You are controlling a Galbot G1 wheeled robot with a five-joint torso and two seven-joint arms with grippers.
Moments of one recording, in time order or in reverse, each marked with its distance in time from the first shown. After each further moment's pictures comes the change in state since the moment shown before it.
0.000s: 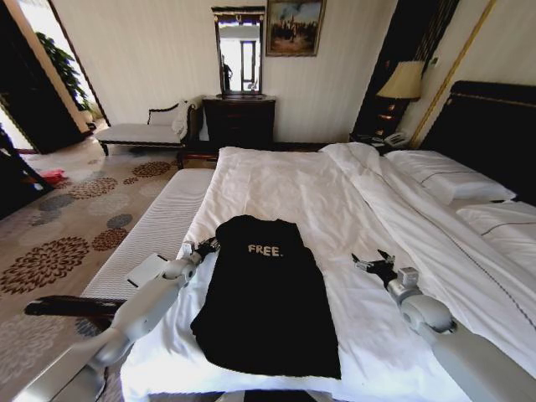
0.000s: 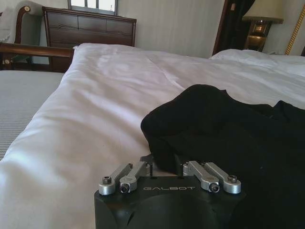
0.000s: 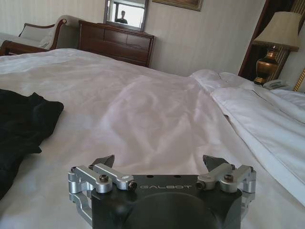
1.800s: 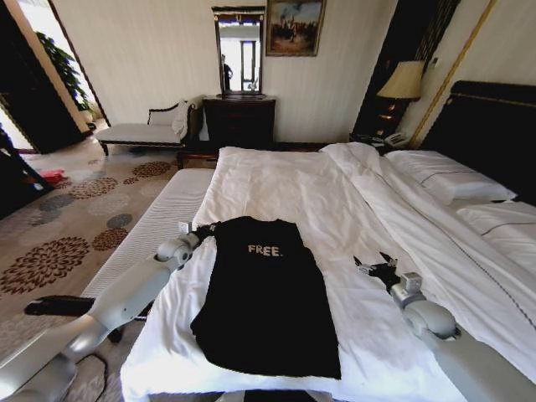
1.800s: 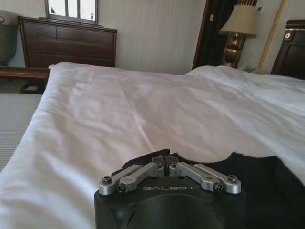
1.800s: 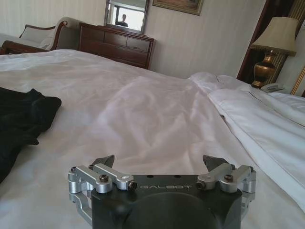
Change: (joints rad) left arm -0.175 0.121 0.134 -0.297 -0.223 0.203 -0.165; right arm -0.060 0.040 0.067 -0.012 -0.054 0.042 -0.050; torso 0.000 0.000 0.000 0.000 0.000
